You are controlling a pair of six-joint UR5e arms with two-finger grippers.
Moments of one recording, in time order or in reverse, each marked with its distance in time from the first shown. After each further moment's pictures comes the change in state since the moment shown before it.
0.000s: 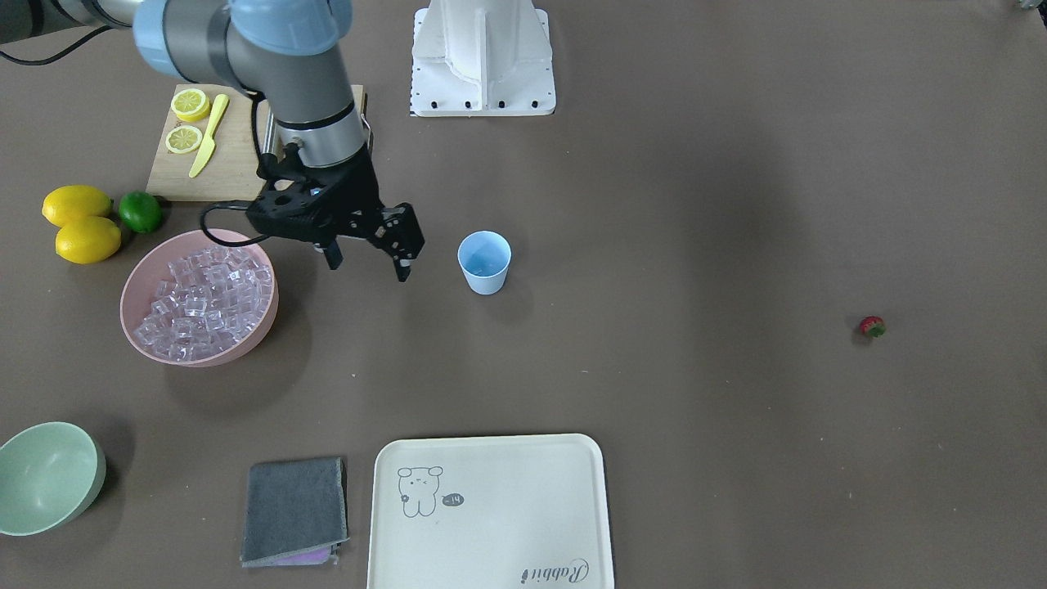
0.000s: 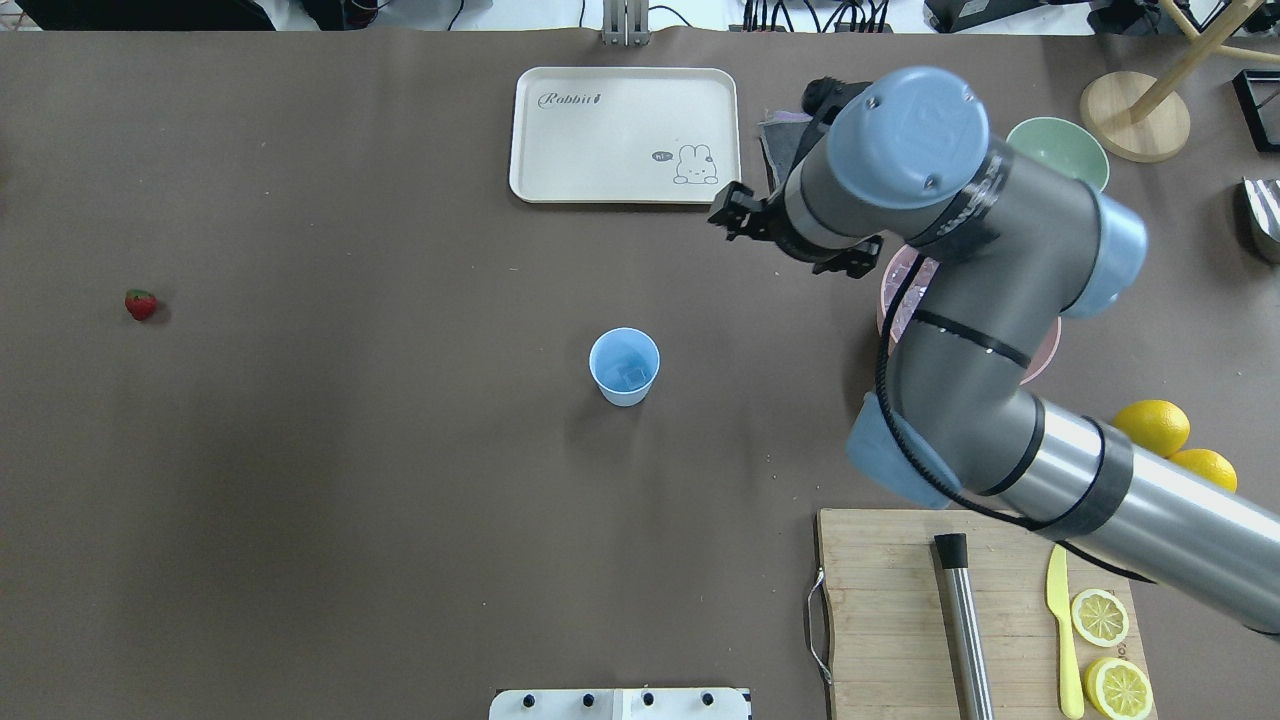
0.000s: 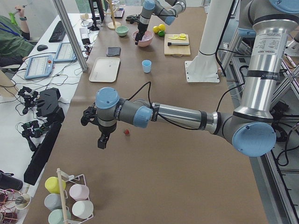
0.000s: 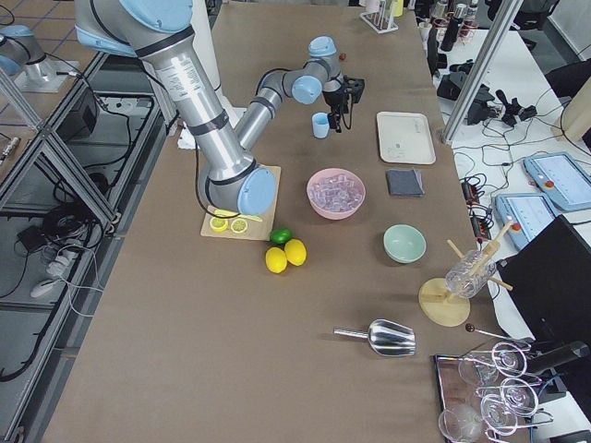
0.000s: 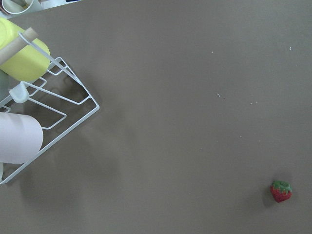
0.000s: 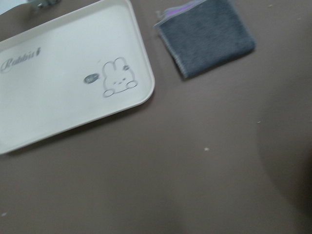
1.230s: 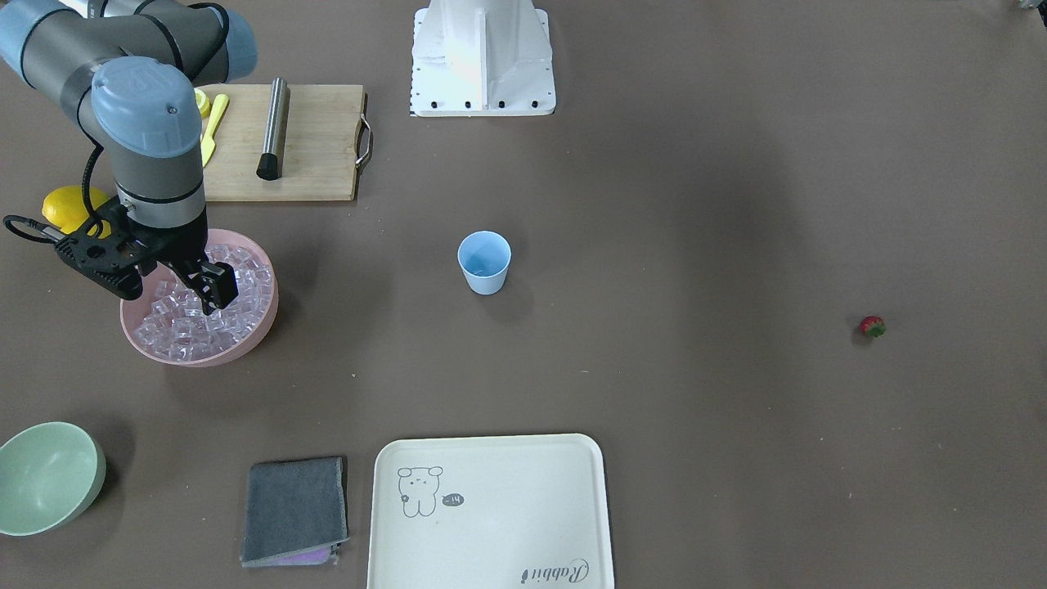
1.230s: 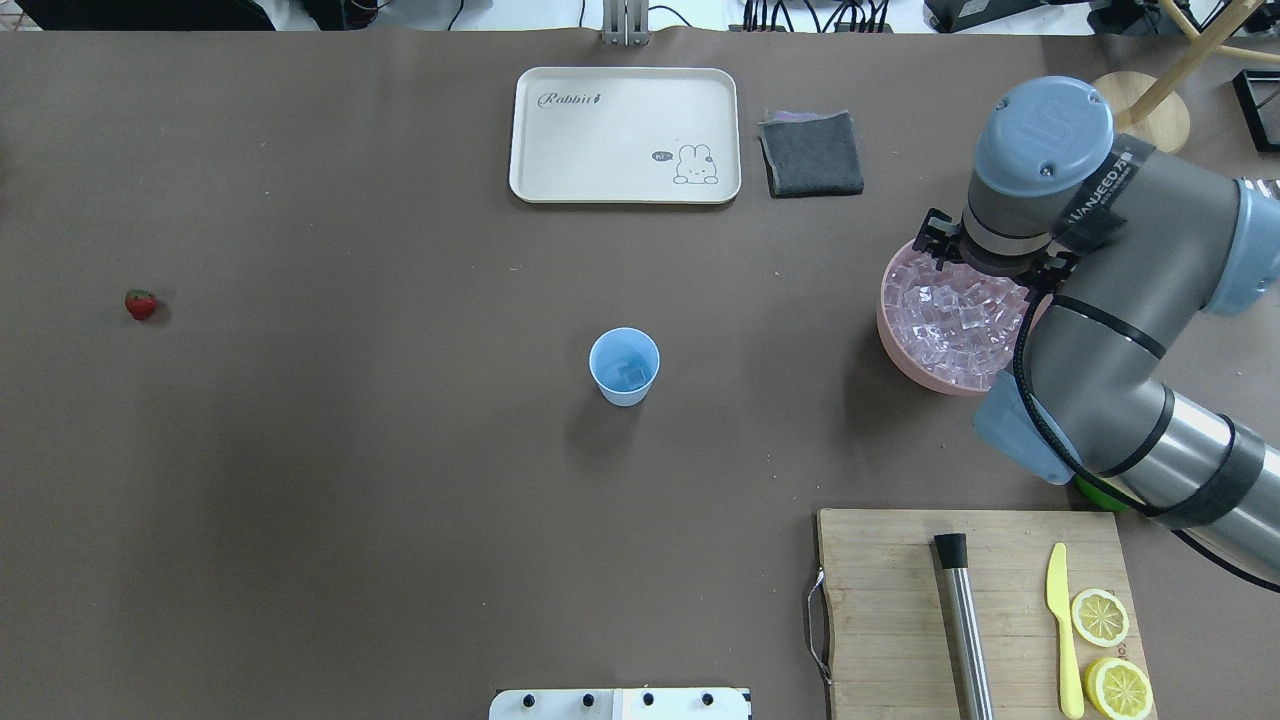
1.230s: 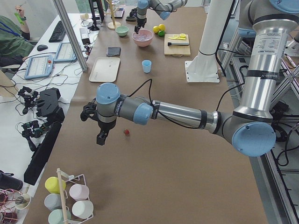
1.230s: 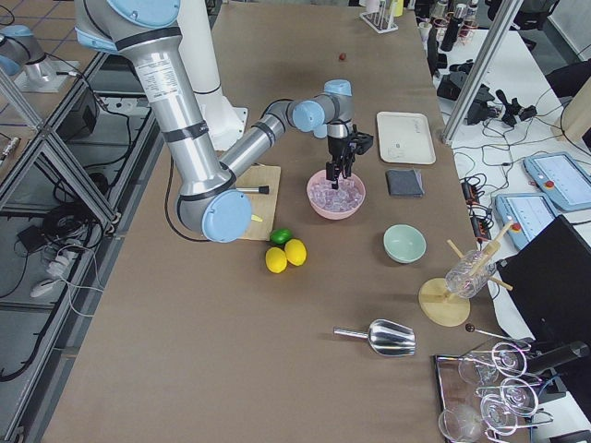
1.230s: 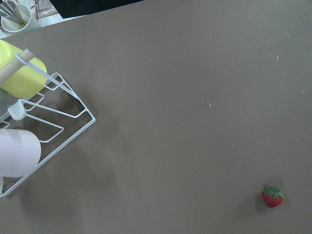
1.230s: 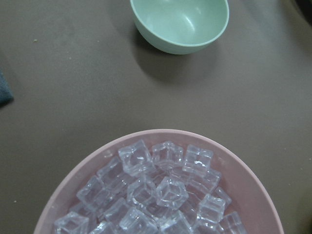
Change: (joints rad) left arm 0.000 -0.001 -0.034 -0.006 0.005 0.002; right arm 0.076 -0.211 0.013 -0.194 -0.021 -0.105
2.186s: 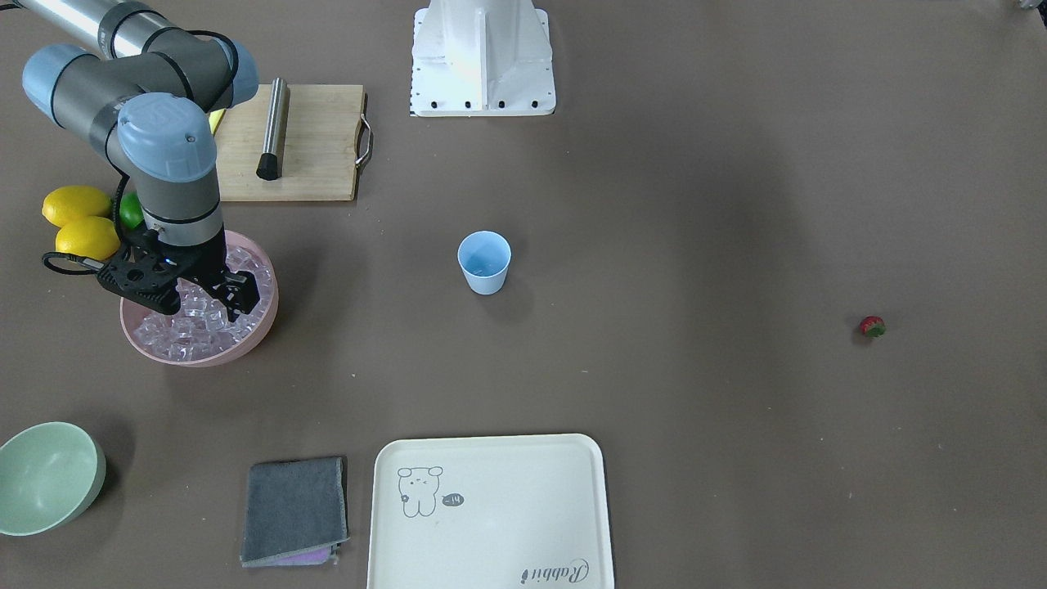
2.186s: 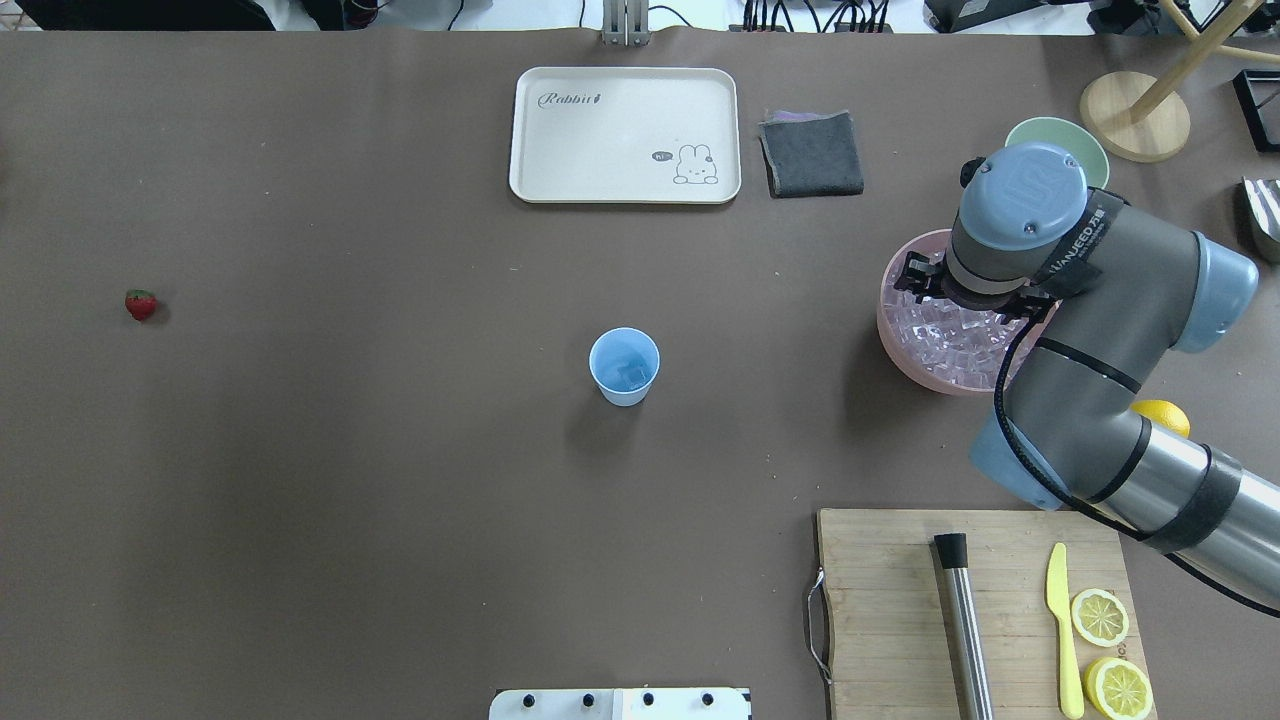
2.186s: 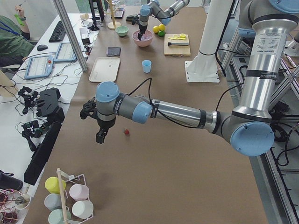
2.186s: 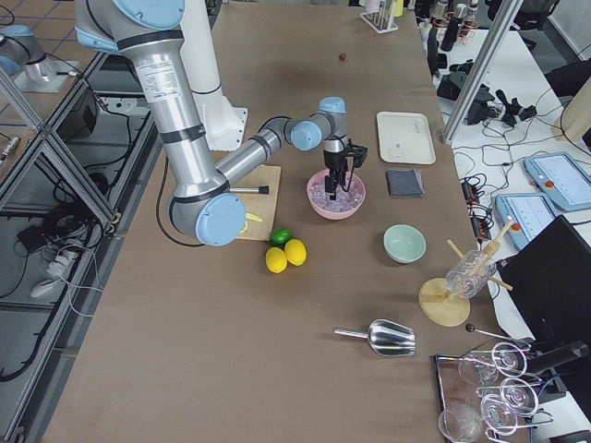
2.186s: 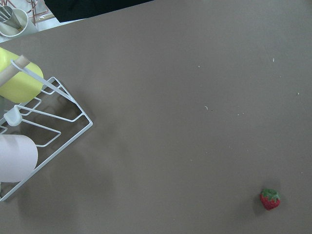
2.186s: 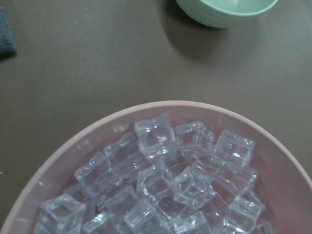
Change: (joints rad) left arm 0.006 -0.008 0.006 0.000 0.002 0.000; right arm -0.042 -0.035 -0.073 0.139 -0.002 -0.073
